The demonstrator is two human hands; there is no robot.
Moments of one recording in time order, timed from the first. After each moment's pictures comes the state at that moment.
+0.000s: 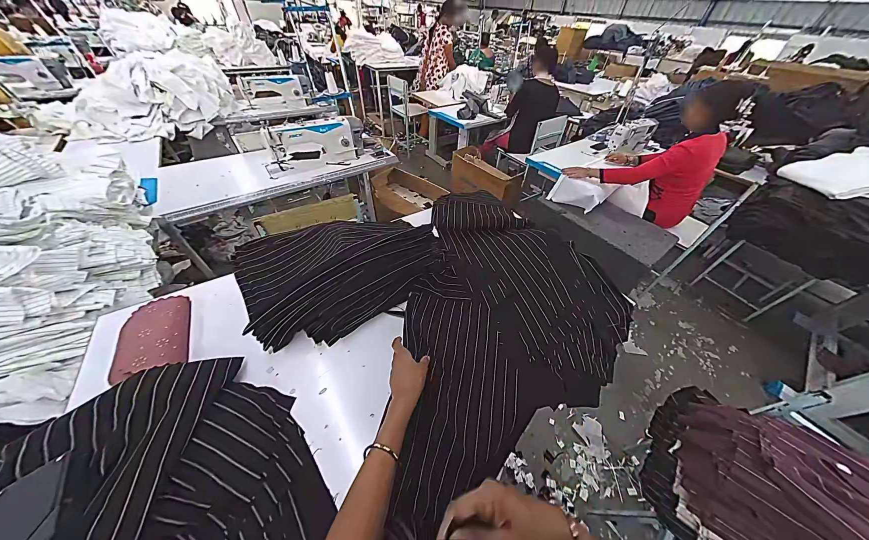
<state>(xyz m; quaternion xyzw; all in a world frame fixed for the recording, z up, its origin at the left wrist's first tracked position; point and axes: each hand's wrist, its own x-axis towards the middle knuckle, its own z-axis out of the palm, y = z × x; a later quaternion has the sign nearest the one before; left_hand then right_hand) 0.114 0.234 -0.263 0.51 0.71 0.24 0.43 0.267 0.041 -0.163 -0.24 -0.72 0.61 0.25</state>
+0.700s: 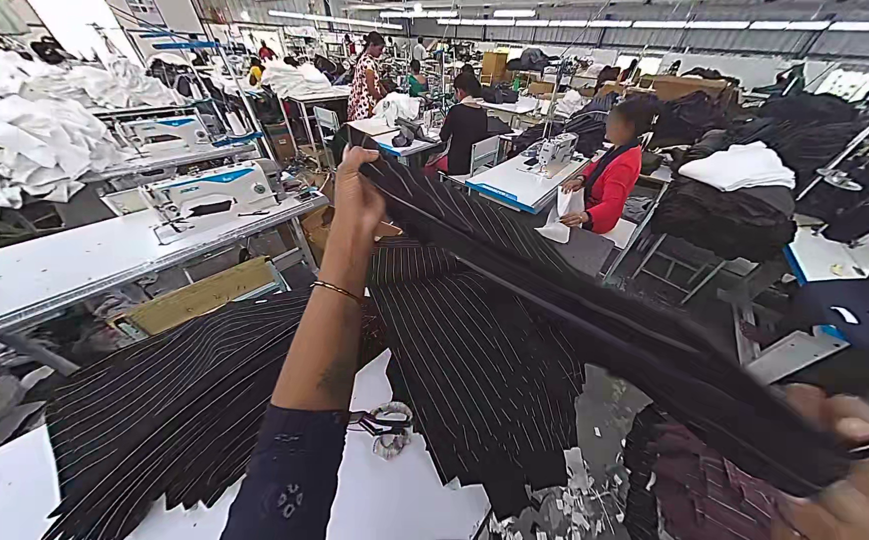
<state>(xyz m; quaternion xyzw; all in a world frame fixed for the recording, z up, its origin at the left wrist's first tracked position) 0.260 0.470 0.083 0.38 0.09 0.66 0.64 0.543 0.067 -0.020 -0.36 -0.55 0.11 0.74</state>
